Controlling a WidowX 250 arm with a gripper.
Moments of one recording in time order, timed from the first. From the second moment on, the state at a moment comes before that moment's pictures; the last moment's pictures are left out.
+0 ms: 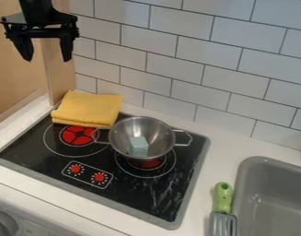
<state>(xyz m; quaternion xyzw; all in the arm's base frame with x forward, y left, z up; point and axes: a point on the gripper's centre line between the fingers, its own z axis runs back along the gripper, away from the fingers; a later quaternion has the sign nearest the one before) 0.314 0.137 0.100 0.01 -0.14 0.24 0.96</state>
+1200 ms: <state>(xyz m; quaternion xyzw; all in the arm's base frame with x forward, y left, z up) 0.294 0.014 0.082 -0.04 -0.10 0.08 0.99</state>
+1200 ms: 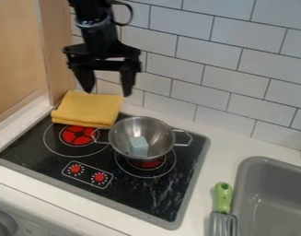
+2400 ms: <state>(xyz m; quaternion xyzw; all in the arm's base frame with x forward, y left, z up) 0.280 -0.030 0.020 -0.03 -0.02 0.01 1.00</state>
